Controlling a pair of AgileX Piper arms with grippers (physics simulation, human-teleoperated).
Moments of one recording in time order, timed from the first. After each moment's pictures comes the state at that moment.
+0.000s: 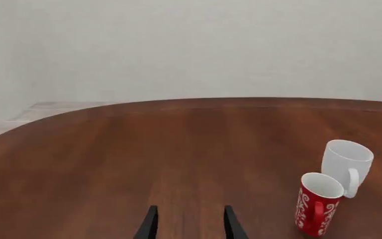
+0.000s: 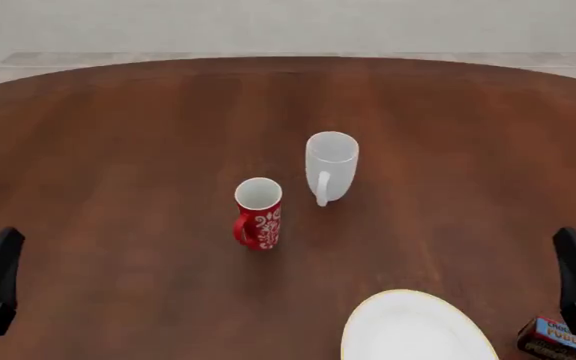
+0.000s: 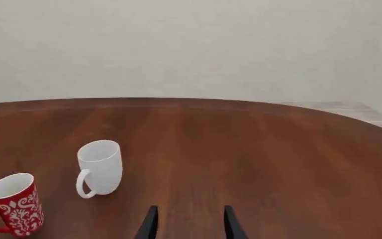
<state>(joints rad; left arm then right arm) 0.00 0.01 0.00 0.00 0.00 0.00 0.01 0.00 0.00 0.00</state>
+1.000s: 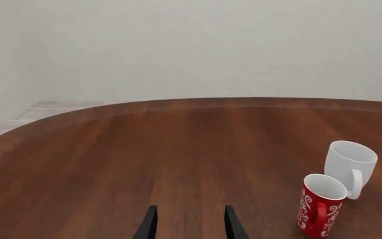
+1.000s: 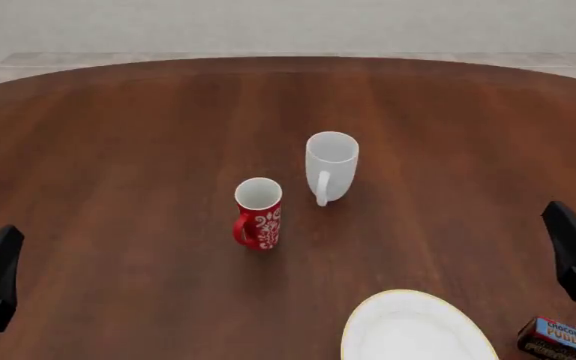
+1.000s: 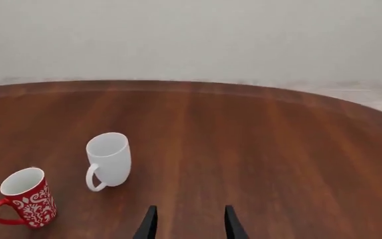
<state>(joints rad) 0.01 0.02 0.00 -0.02 0.00 0.04 0.23 -0.15 0.04 0.00</state>
